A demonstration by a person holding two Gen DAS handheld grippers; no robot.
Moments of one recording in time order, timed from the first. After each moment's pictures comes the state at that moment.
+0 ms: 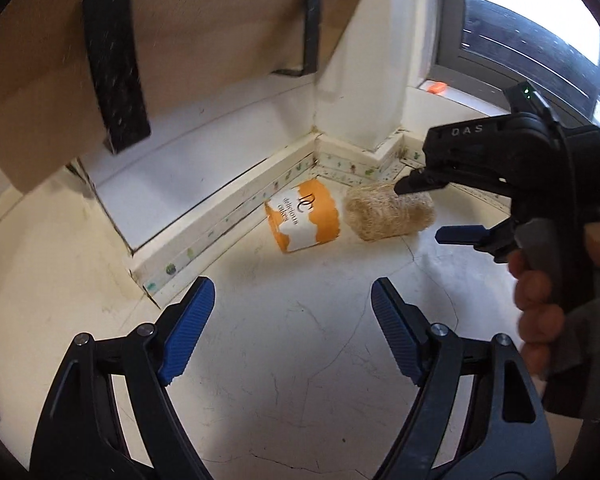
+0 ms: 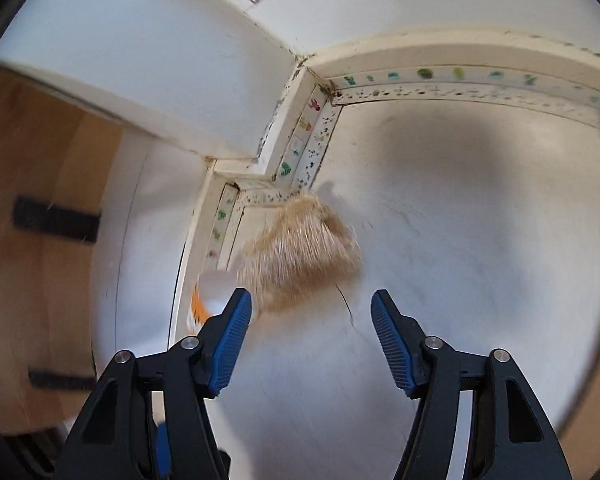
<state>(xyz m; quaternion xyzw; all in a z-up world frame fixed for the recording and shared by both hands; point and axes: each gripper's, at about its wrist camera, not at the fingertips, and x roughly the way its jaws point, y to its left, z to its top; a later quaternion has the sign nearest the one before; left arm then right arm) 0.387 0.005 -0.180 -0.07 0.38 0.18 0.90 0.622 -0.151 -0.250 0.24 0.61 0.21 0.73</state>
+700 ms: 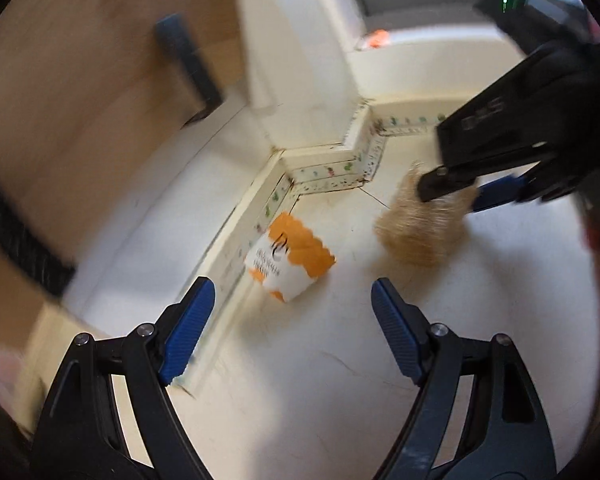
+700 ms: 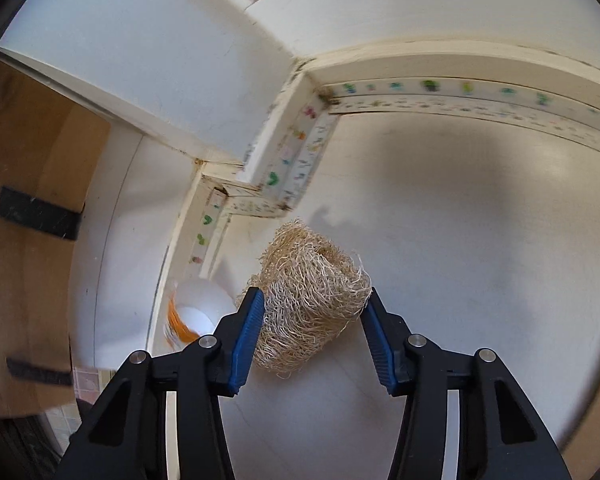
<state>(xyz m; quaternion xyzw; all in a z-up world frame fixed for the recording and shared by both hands) 0.438 -0.033 -0.207 0.19 0.40 0.14 0.89 0.633 -0.156 -0.266 0.20 0.59 0.23 0.75</state>
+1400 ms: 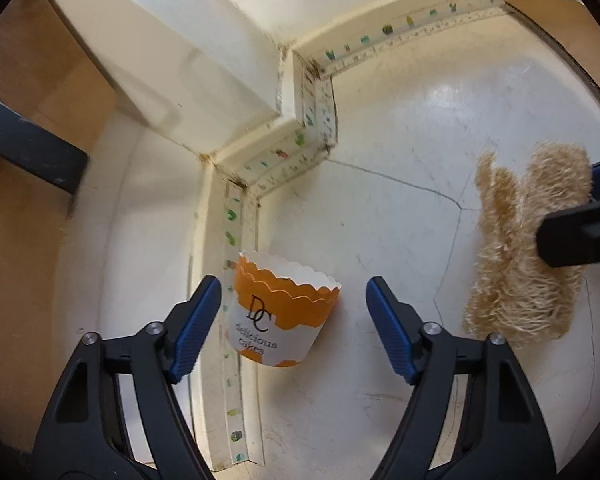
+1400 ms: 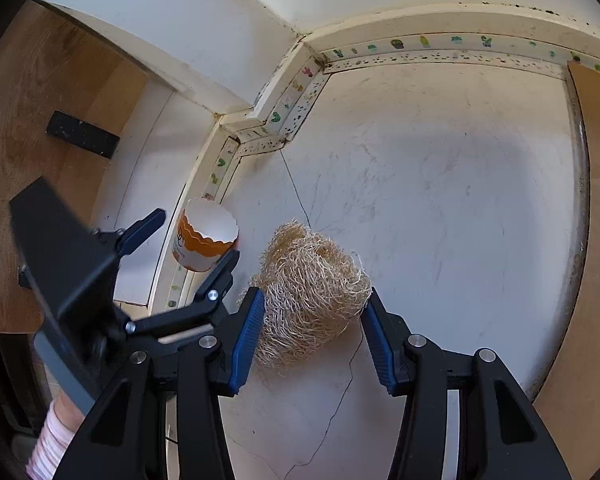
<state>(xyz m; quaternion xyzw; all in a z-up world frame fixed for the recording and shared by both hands) 0.506 -0.031 -0.244 0.33 0.50 0.03 0.80 0.553 -0.191 -0.261 0.20 0.58 0.26 0.74</state>
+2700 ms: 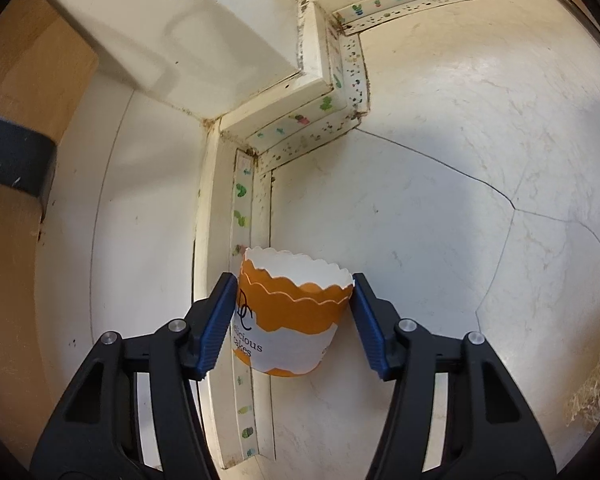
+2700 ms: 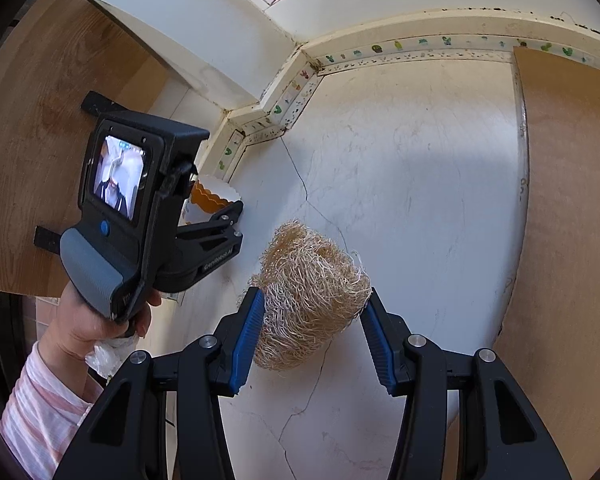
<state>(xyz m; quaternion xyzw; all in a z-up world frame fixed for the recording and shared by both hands) 0.536 -0.019 -0.256 0.32 0.55 0.08 0.76 0.491 -0.217 -0.240 0.20 0.56 0.25 0.76</state>
